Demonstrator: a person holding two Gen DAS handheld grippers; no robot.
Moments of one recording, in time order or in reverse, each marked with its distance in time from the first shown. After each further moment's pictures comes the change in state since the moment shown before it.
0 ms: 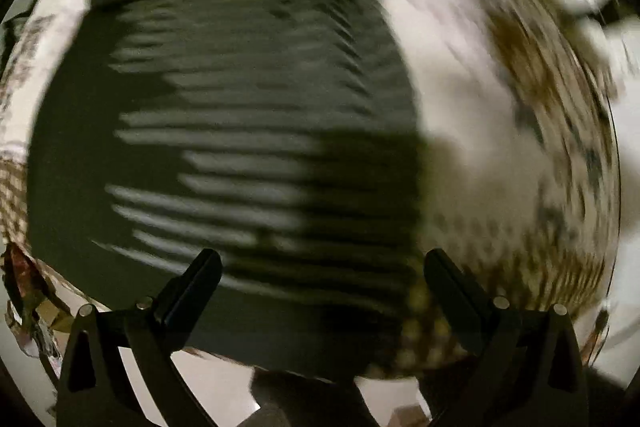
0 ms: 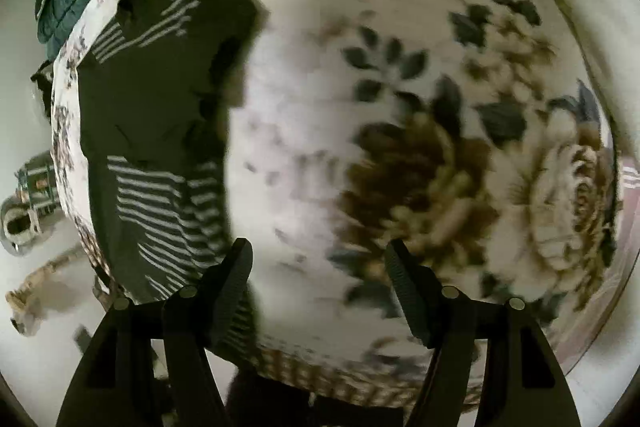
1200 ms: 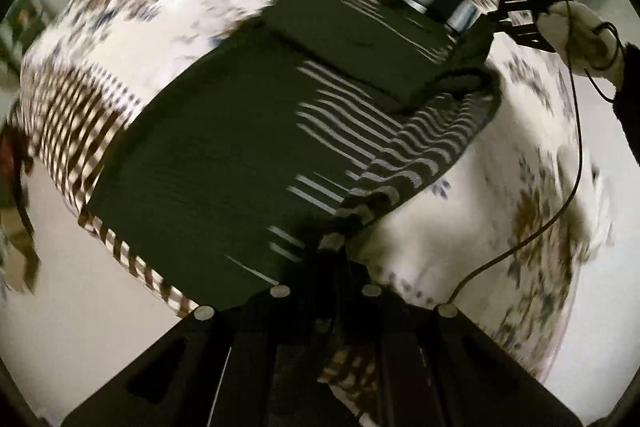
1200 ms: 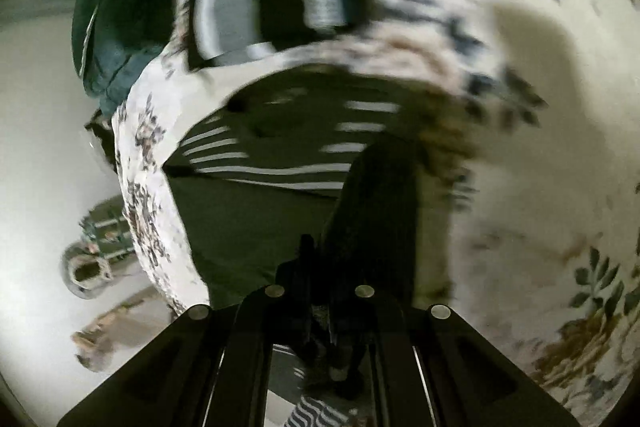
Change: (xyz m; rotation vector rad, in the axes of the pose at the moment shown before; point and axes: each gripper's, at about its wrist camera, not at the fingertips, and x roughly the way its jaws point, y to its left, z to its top) left arm -0.111 0.190 0.001 -0.489 -0.262 -0.102; right arm -0.001 0.253 0.216 0.023 -0.074 0.210
